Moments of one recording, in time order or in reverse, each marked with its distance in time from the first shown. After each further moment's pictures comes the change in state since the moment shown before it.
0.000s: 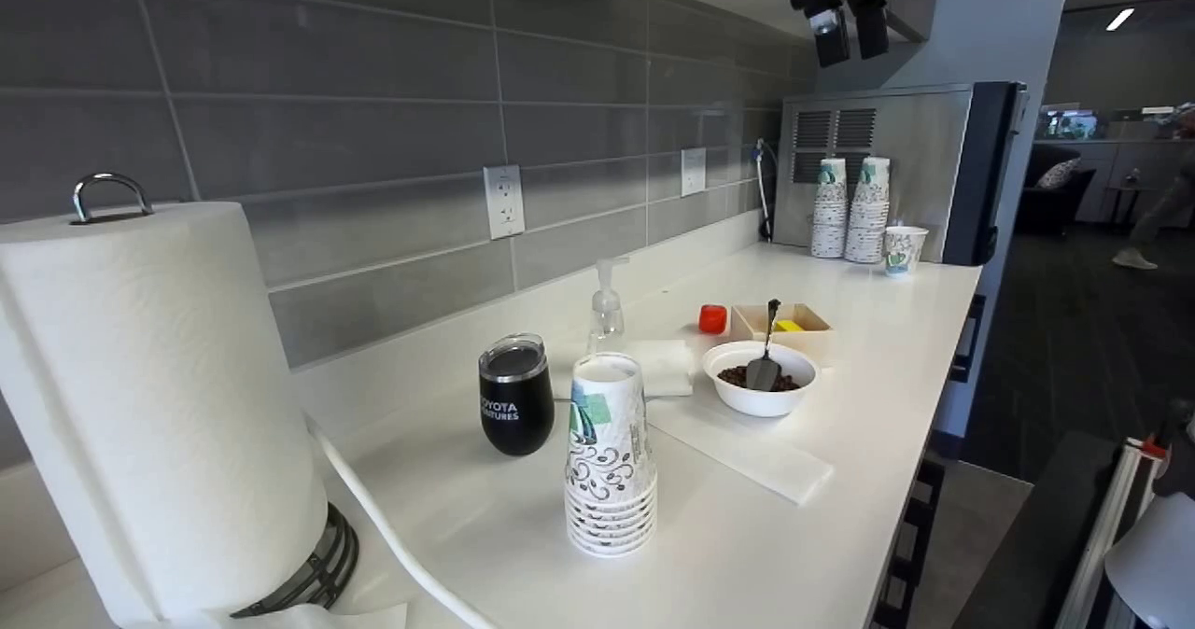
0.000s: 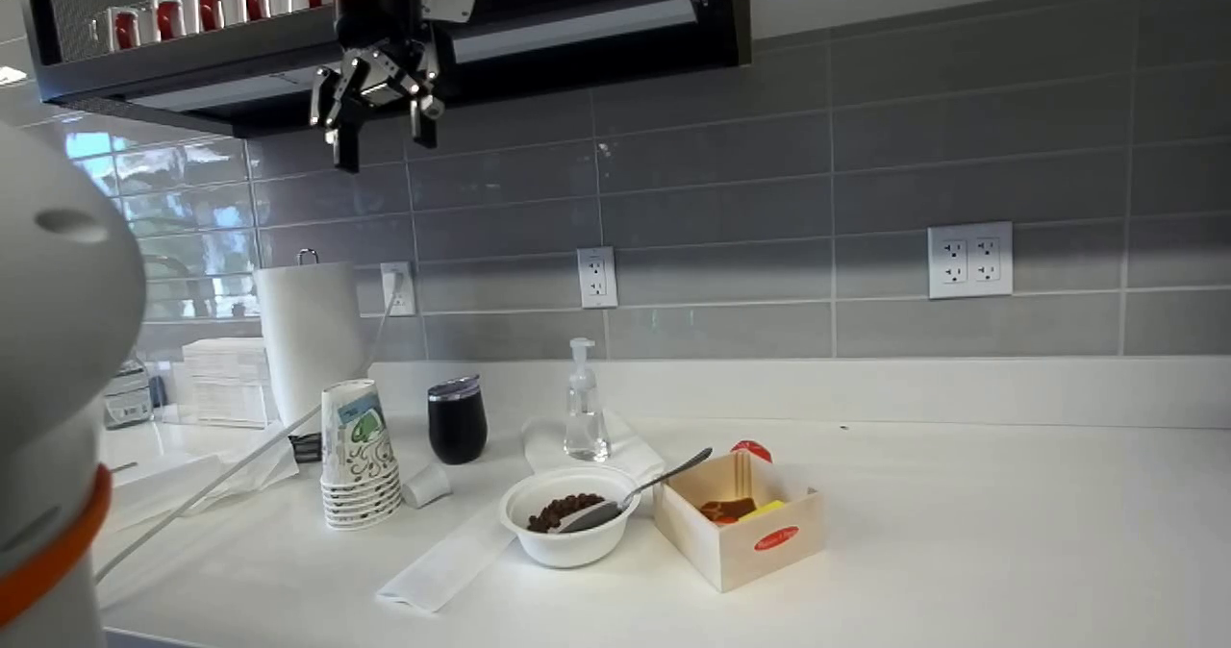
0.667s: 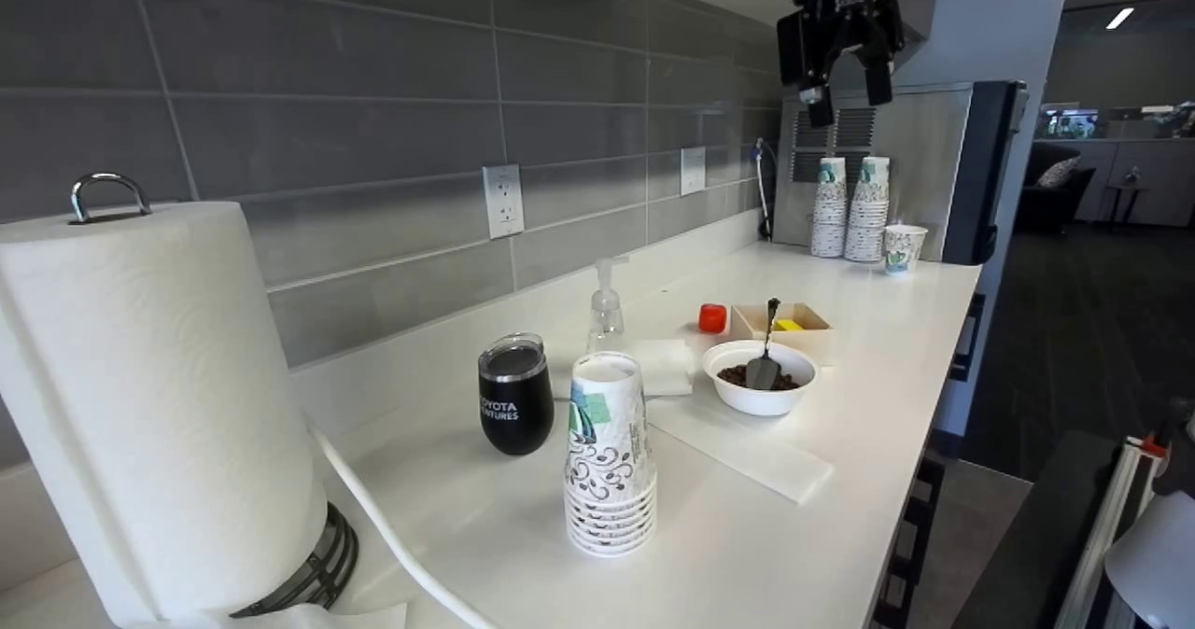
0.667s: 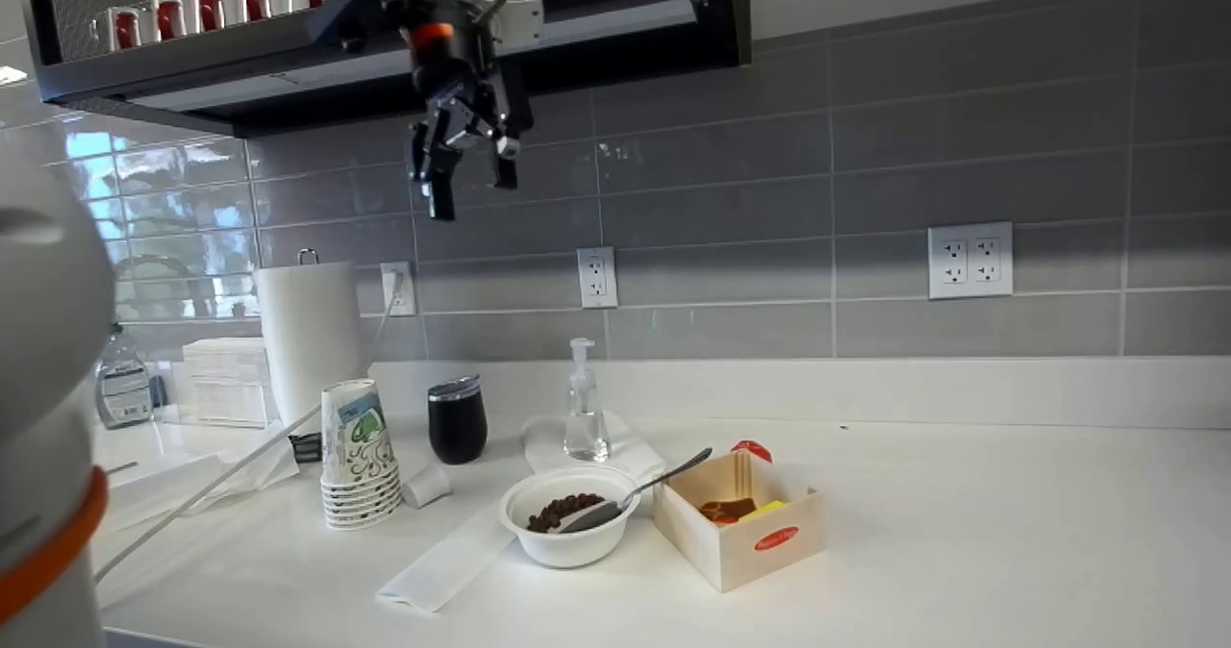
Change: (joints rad) arm -0.087 0.005 -0.048 -0.134 -0.102 0.190 0.161
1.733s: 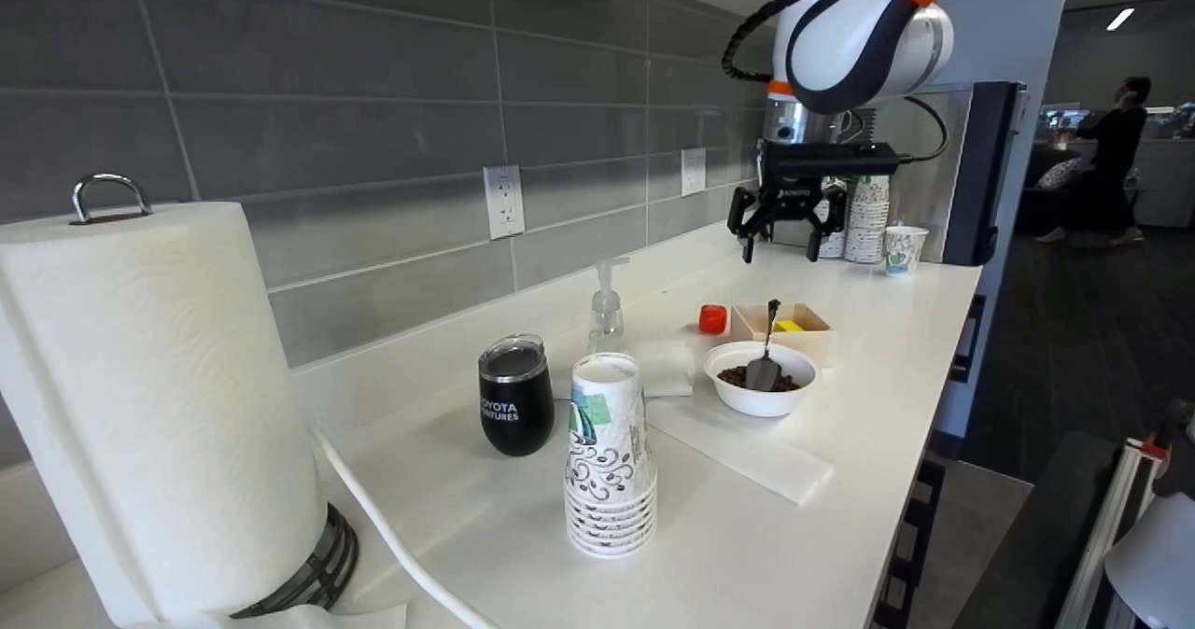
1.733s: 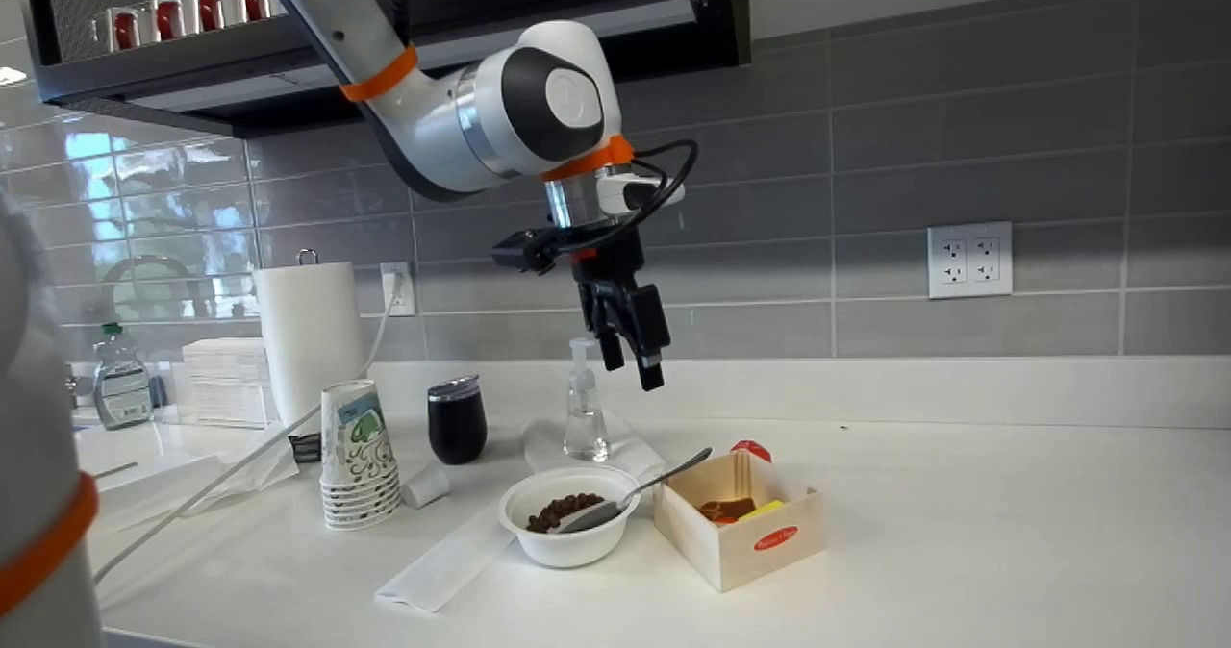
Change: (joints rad) arm -0.174 0.343 -0.086 -0.277 -0.011 0.950 0.338
